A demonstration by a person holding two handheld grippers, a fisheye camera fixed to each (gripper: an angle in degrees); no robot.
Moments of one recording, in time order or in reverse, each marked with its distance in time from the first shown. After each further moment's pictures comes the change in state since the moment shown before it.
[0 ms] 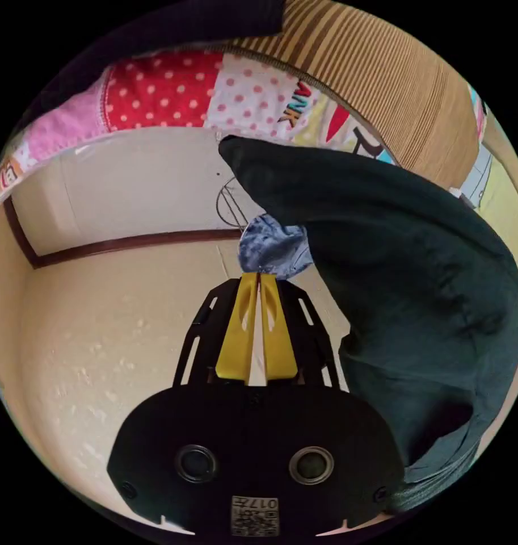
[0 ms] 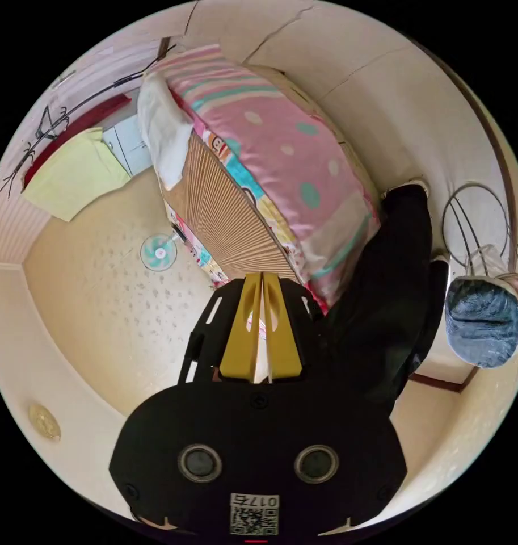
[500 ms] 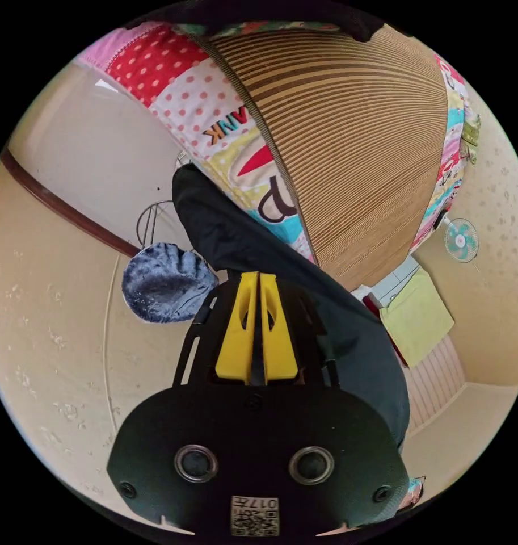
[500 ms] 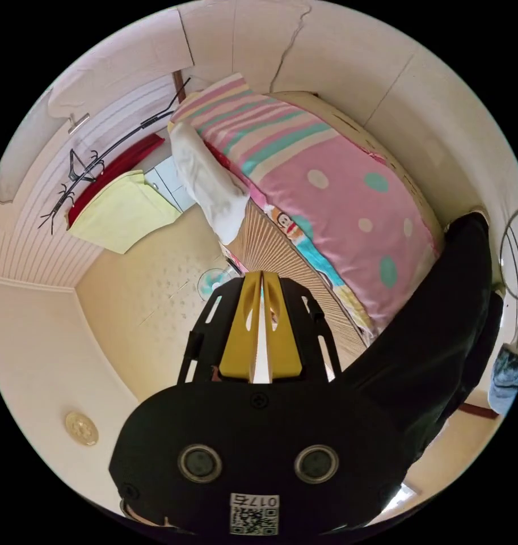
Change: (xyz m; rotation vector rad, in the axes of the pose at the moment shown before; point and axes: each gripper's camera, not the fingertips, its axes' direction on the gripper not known) left arm 0.169 -0.013 0.027 0.436 0.514 -0.252; right arm -0.077 -0.051 0.046 0.069 -0.281 -0.023
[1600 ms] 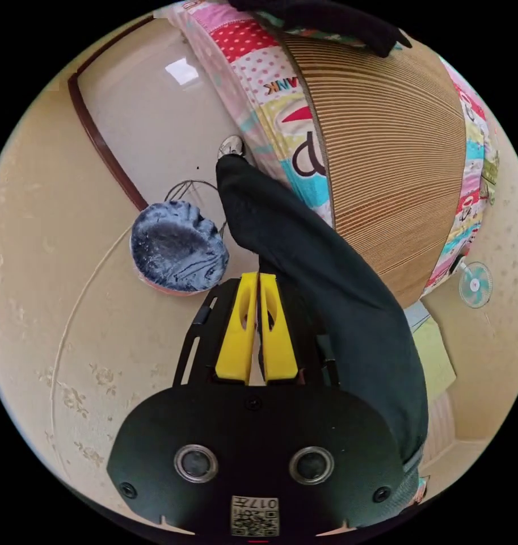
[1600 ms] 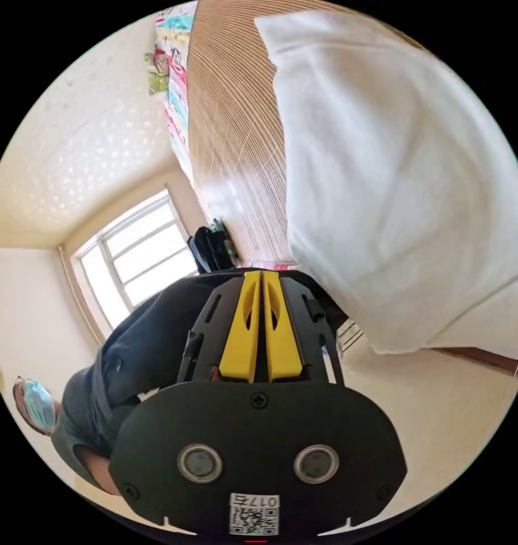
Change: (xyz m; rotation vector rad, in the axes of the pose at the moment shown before) left arm -0.037 0.152 0.197 0.157 -0.074 -0.220; right arm -0.058 0.099 0.276 -1.273 0.994 -0.529
